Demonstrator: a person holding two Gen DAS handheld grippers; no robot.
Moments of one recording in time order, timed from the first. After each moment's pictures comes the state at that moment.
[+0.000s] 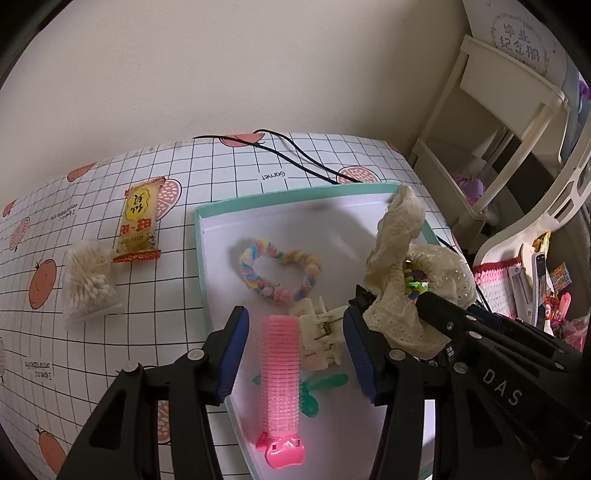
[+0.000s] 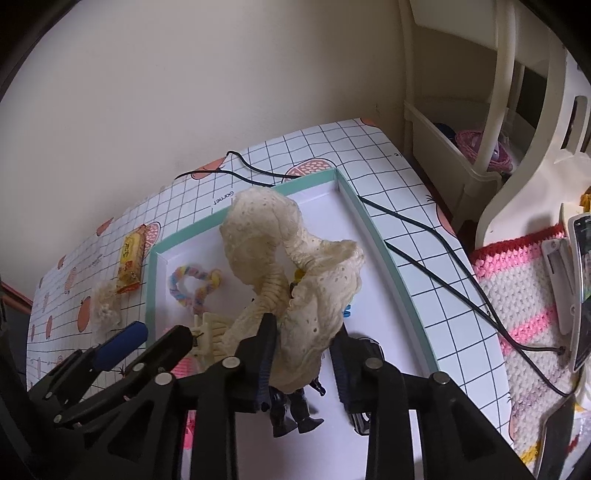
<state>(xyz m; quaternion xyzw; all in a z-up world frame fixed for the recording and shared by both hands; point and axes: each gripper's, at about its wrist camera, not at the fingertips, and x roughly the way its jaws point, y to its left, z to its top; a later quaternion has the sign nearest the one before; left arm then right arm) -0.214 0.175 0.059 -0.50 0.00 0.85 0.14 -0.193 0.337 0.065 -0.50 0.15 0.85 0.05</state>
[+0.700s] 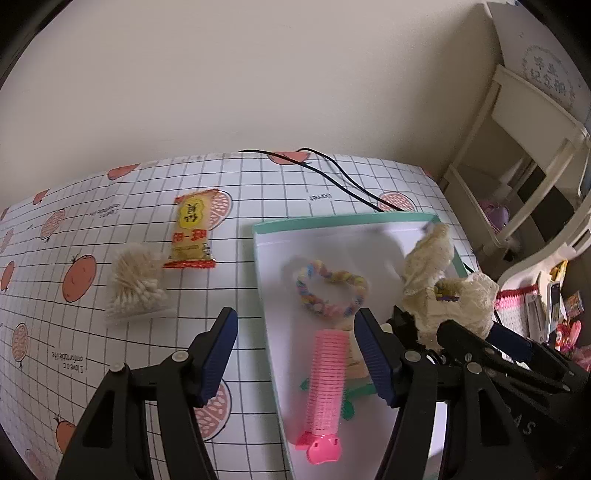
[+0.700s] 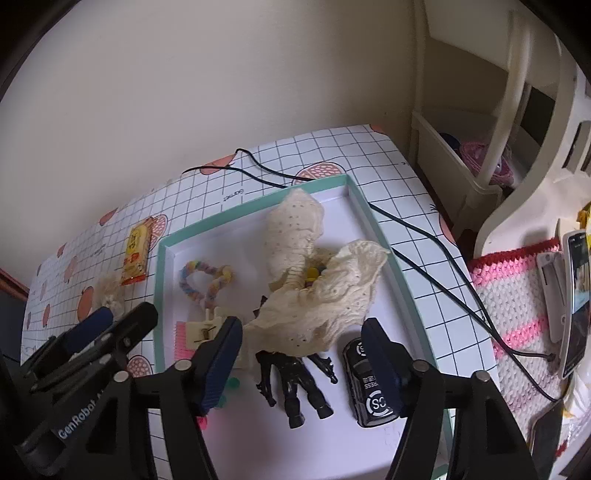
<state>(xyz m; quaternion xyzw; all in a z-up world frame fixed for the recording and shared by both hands) -0.219 0.143 0.077 -0.49 -0.02 0.87 0.08 -0.193 0.325 0.076 -0.51 0.12 0.85 0.04</state>
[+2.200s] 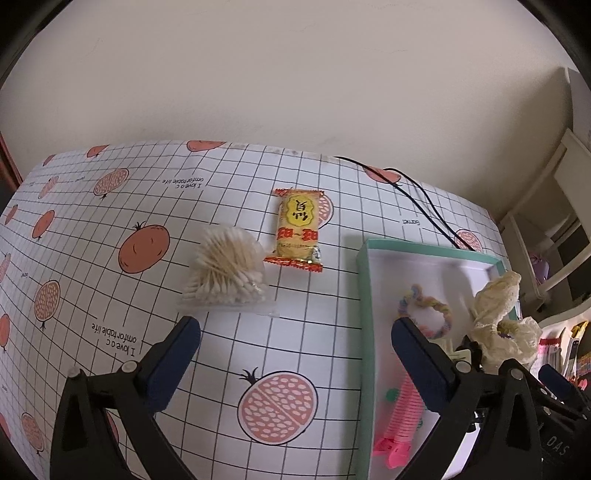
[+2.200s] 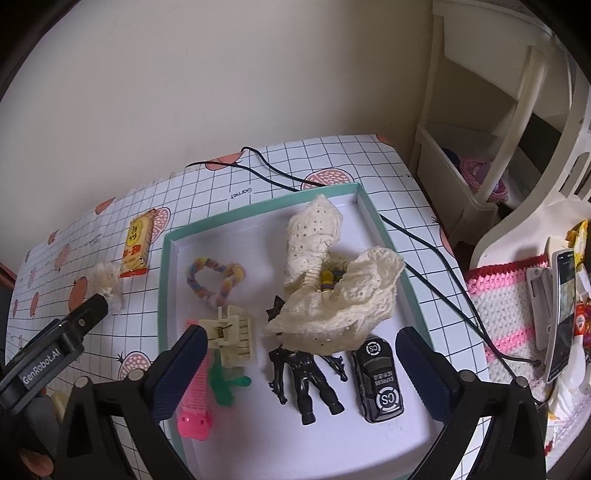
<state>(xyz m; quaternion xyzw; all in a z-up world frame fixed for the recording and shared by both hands) -0.223 0.065 0.073 -0.49 -0.08 0.87 -0.03 -0.196 0.301 0.086 -0.51 0.08 0.85 0.06</state>
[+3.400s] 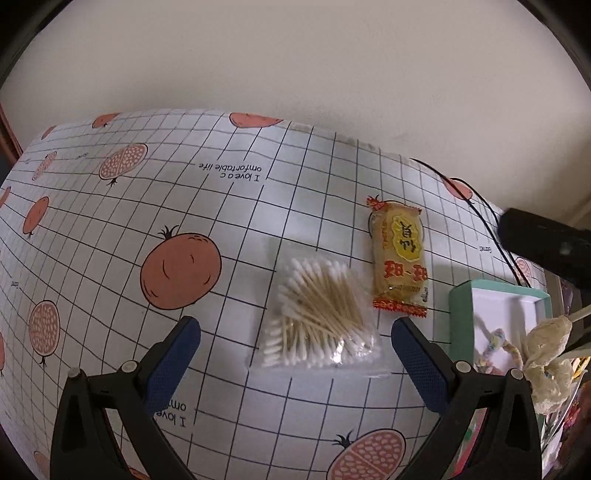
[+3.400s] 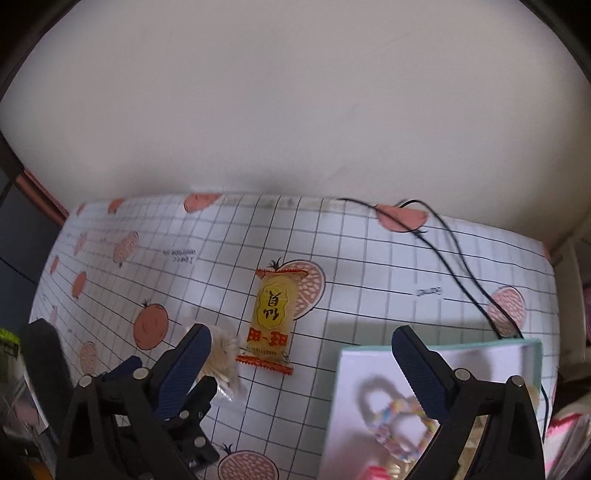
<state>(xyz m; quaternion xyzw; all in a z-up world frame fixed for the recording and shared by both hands) -0.283 -0.020 0.031 -0.54 -0.11 0.84 -0.04 -0.347 0.150 0.095 -0.53 0.01 0.84 -0.11</state>
